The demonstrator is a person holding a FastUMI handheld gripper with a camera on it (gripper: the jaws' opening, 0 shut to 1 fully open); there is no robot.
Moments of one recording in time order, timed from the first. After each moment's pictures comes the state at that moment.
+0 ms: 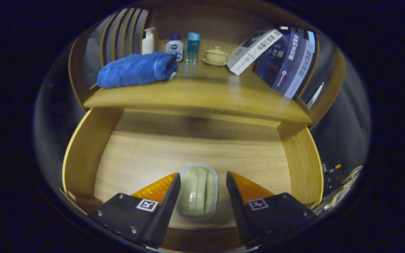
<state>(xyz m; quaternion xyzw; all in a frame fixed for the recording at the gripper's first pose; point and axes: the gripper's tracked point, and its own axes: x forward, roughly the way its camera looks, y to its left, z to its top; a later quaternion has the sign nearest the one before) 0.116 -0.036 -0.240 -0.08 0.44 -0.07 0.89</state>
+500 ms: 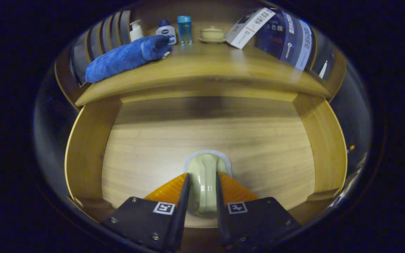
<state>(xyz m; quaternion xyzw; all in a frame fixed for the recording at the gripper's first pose) 0.119 -0.032 -0.271 -0.02 0.48 -0.06 0.88</state>
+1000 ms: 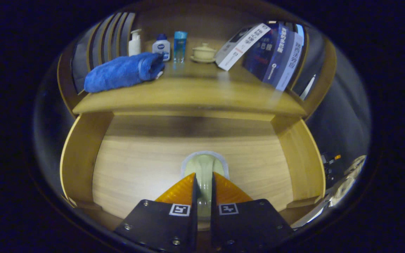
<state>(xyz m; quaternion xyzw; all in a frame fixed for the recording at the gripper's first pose) 0.123 -0.050 -0.217 -0.05 0.41 -0.11 0.90</state>
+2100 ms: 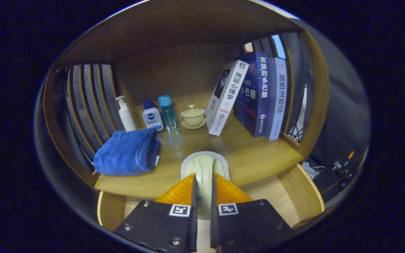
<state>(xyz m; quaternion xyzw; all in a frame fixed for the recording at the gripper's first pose) 0.244 -0.065 -0.120 0.05 0.24 -0.10 0.96</state>
